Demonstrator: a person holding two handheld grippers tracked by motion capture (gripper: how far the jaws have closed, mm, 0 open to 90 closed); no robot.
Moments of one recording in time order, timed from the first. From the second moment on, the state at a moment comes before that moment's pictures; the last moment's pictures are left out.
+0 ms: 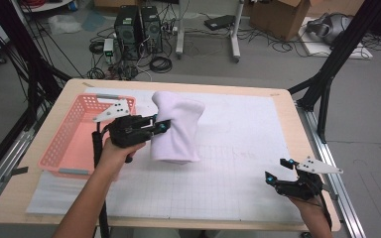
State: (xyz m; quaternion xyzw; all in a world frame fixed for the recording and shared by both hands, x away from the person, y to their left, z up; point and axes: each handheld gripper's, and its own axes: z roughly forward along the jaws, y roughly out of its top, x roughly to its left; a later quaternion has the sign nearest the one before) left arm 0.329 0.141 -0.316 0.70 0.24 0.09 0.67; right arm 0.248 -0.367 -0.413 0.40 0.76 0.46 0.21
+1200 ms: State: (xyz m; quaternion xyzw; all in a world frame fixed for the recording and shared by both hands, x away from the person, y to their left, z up) left arm 0.319 0.268 -0.277 0.65 0.27 0.13 0.69; right arm 0.250 -0.369 -0.413 0.41 0.76 0.45 0.22
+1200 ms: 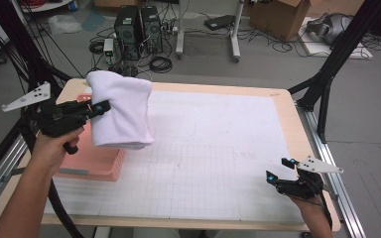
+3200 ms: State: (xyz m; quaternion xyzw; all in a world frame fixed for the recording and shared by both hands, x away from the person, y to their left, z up) left arm 0.350 0.354 -0.360 0.70 0.33 0.07 0.63; right arm 0.251 -0.362 -0.420 0.41 0.78 0.41 0.23
